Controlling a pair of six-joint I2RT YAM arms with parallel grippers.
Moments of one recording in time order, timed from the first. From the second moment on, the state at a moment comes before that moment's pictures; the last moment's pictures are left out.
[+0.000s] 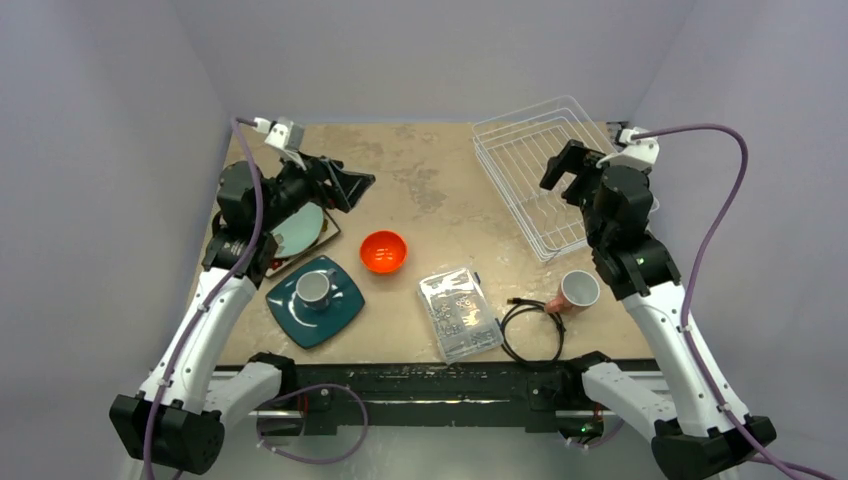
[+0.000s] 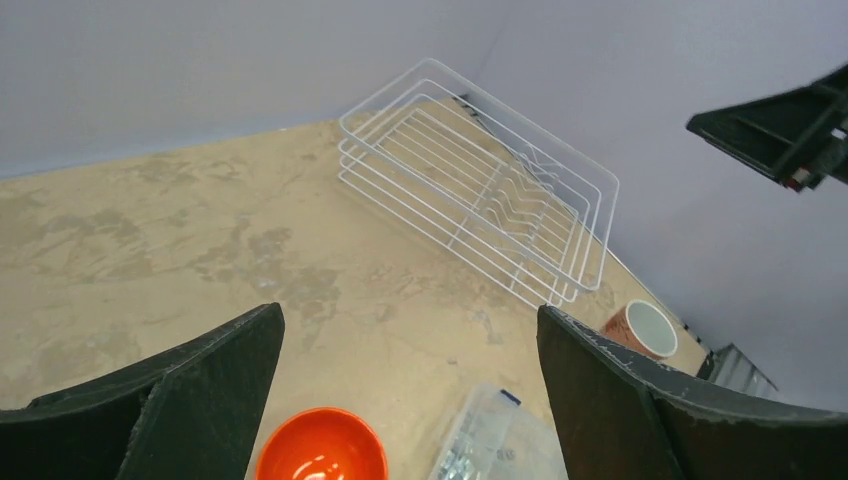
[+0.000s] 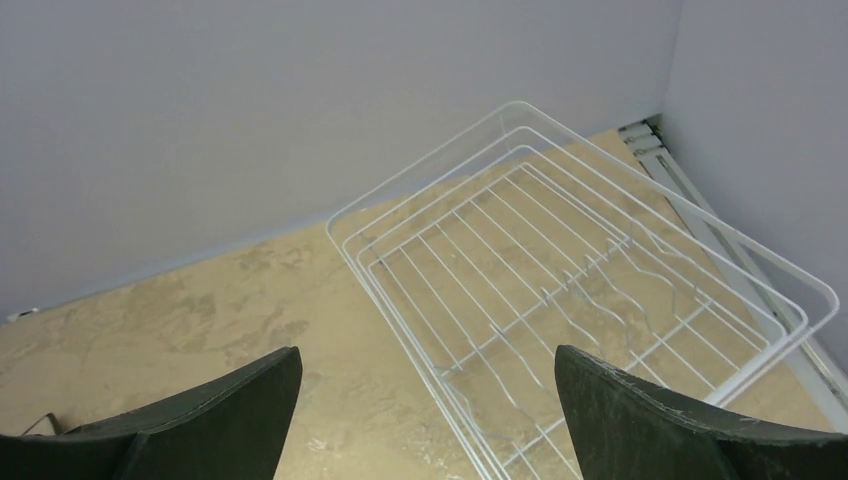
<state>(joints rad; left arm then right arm) -0.16 1.00 0.99 0.01 0.51 -0.39 0.31 0.93 1.12 -0.33 0.40 0.34</state>
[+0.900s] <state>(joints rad) -0.58 1.01 1.07 -0.33 0.24 -0.12 0.31 0.67 0.93 -0.94 0.64 0.86</state>
